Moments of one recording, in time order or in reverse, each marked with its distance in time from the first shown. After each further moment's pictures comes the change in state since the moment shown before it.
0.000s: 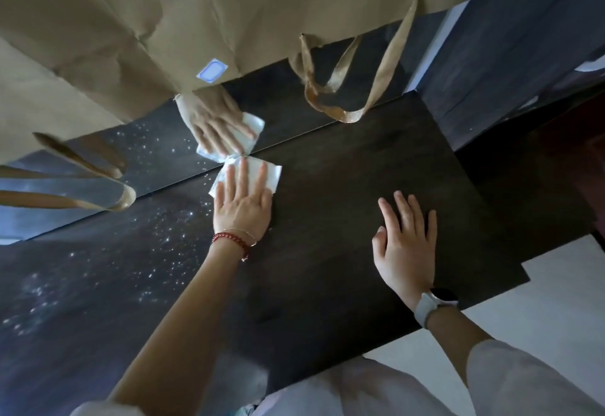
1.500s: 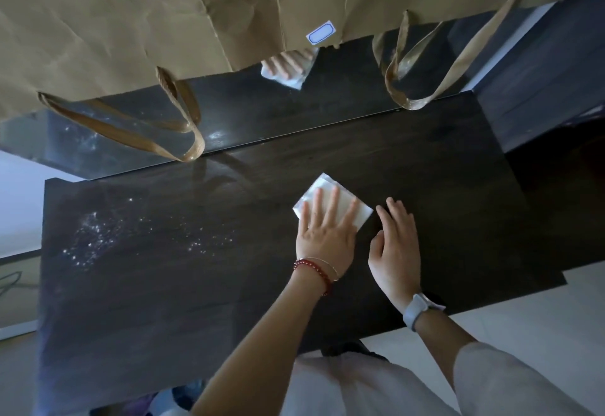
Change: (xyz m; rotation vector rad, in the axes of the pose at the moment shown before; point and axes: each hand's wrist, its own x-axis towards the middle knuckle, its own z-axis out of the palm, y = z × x) left_hand -0.091 0.033 0.042 0.059 -0.027 0.204; right_hand -0.035 -0.078 0.010 0.288 -0.004 -0.045
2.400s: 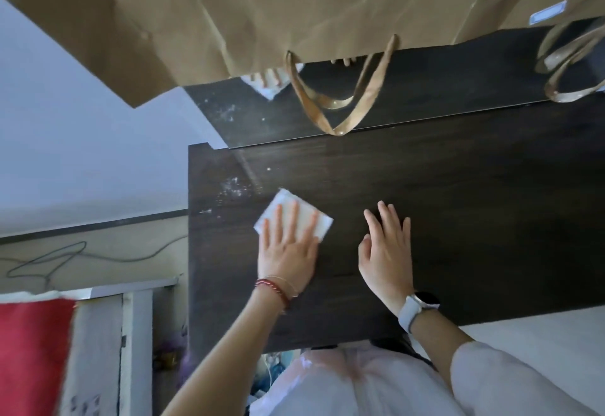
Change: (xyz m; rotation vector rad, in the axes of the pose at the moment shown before) left_hand -0.145 -0.240 -0.008 0.023 0.026 -0.227; right_hand -0.070 -0.197 0.091 -0.059 -0.123 -0.139
